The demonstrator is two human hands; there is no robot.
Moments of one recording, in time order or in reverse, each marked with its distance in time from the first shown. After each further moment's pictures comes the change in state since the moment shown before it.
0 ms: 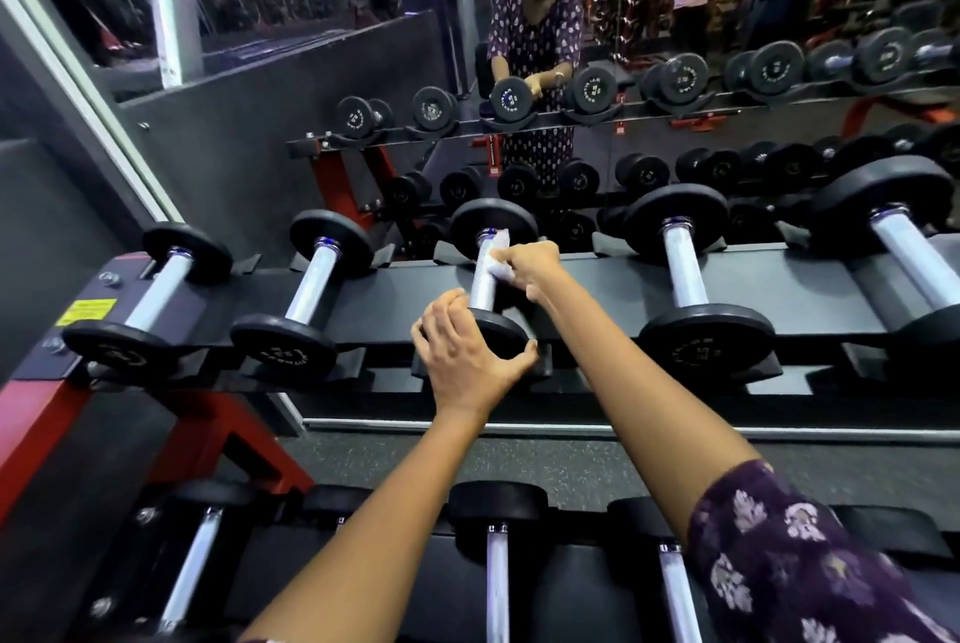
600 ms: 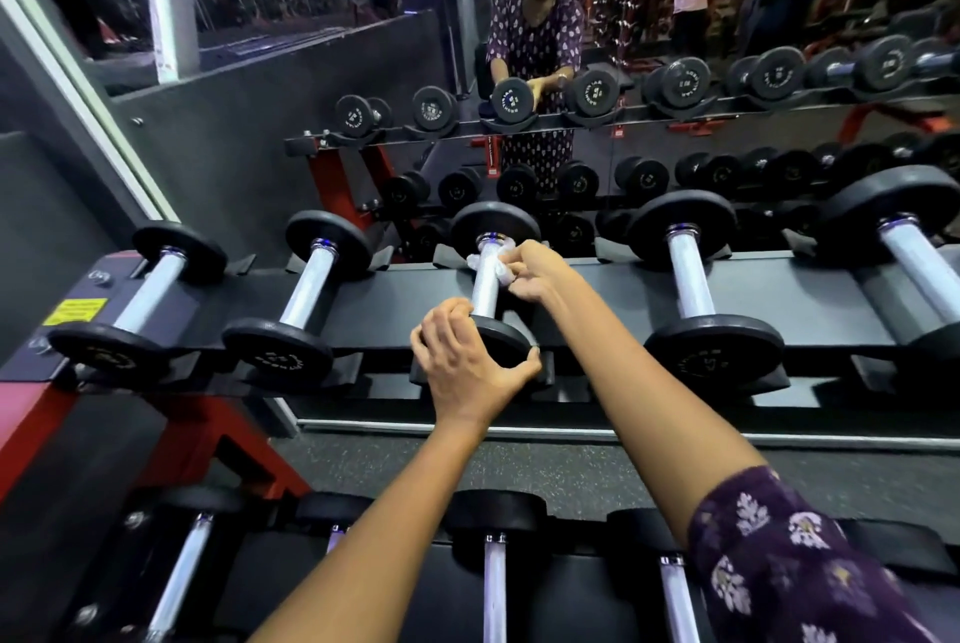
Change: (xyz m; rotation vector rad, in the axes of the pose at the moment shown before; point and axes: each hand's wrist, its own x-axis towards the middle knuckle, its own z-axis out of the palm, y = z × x) left_hand 0.001 -0.001 0.005 0.000 0.035 0.008; right_hand 0.005 -0.009 0.001 0.266 -0.228 0.236
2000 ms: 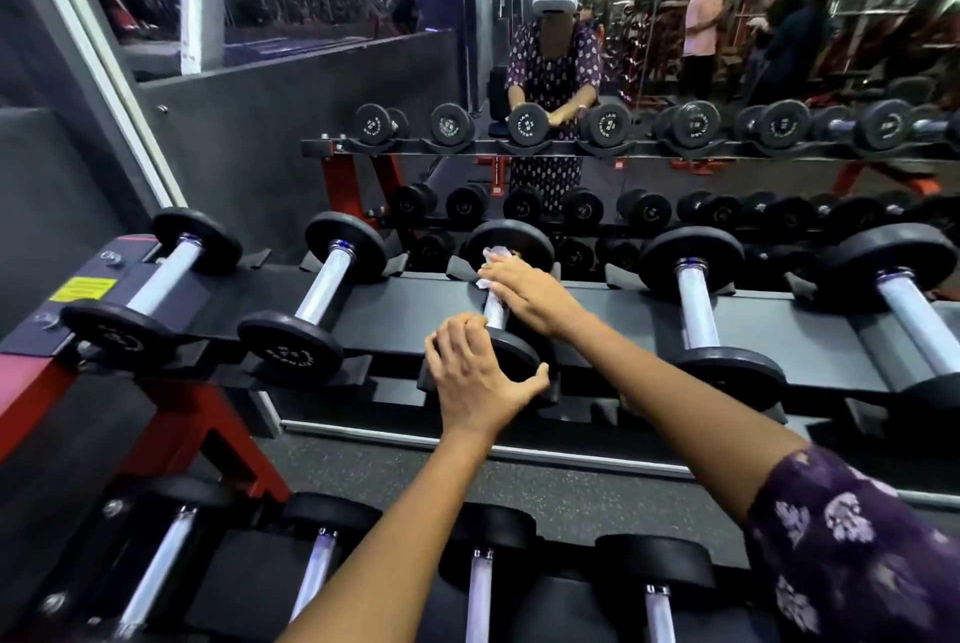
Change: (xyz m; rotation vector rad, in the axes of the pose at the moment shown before) left_hand -0.001 -0.001 -0.002 0.035 0.012 0.002; right_hand -0.004 0.010 -0.025 -1.635 -0.302 -0.961
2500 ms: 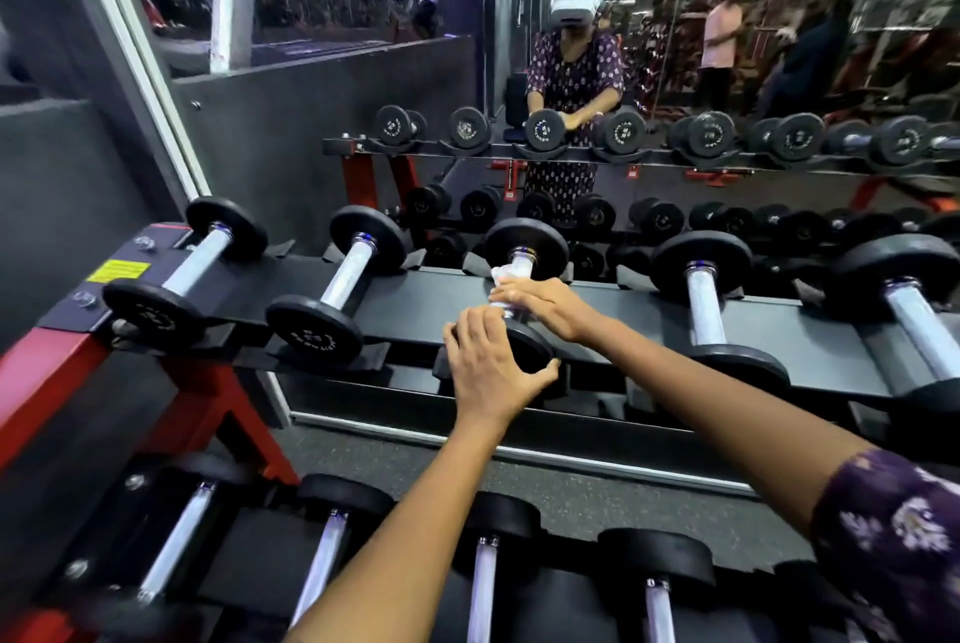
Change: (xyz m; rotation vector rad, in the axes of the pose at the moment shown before) left_hand 0.001 0.003 -0.013 0.013 -0.117 -0.032; right_hand -0.019 -0.012 -0.004 0.072 -0.145 0.050
